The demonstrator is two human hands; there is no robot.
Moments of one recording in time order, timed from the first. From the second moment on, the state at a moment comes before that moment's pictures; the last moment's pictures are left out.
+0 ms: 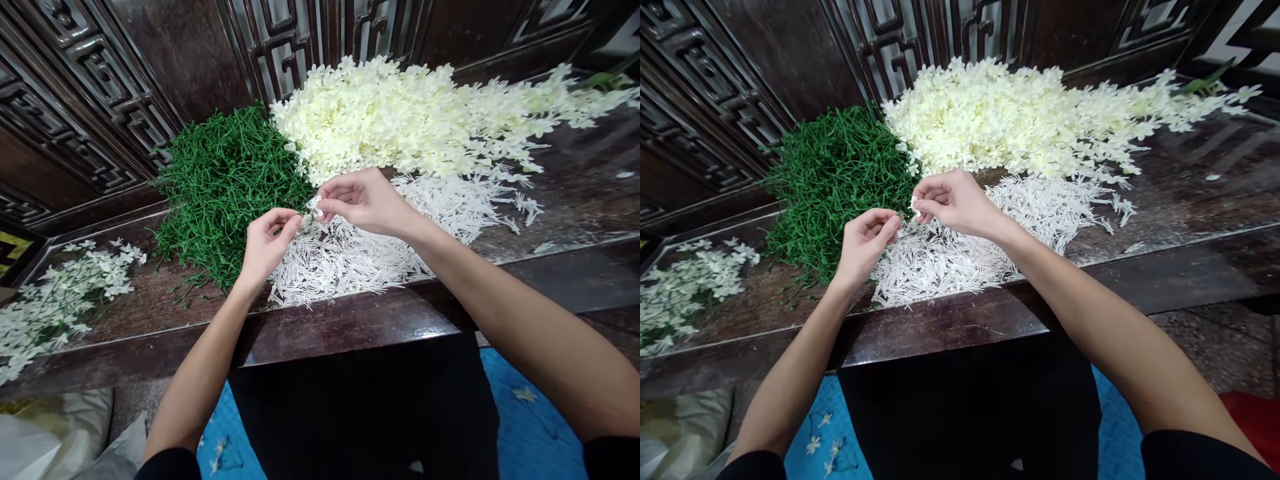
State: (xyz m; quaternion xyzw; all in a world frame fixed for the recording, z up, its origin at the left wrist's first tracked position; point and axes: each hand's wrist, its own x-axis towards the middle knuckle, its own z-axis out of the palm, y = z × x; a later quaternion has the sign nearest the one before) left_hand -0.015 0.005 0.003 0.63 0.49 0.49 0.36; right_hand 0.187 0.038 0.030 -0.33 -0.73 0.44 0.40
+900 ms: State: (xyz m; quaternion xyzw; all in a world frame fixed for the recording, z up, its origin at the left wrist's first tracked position) left_hand -0.015 0.002 0.003 0.72 0.45 0.41 0.33; right_hand 0.179 0.032 0.025 -0.33 -0.79 0.39 0.34
